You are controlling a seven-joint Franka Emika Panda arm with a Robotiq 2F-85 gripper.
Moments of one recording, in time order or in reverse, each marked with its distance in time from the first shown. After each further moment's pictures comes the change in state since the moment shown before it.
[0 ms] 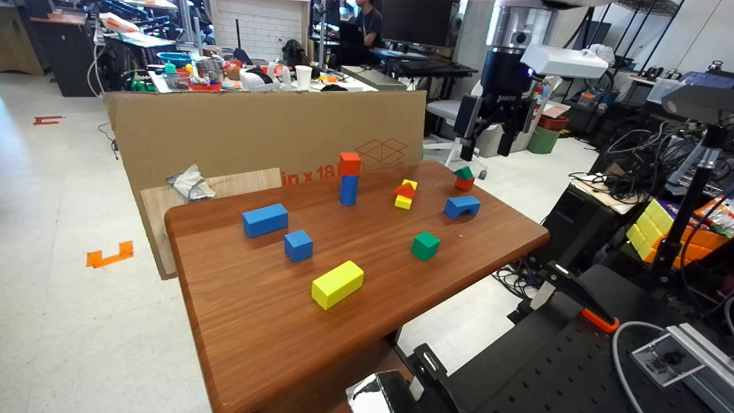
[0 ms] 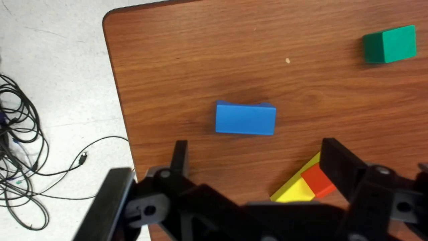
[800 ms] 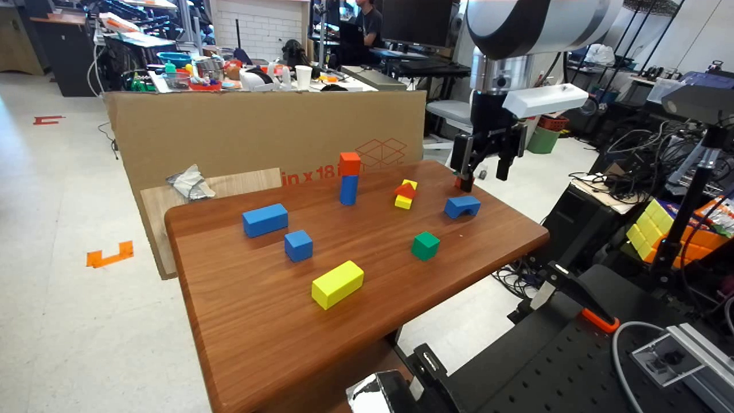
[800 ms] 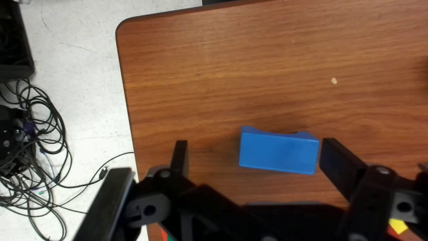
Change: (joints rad) arm 0.009 0.122 -0.001 0.039 -0.144 0.023 0.114
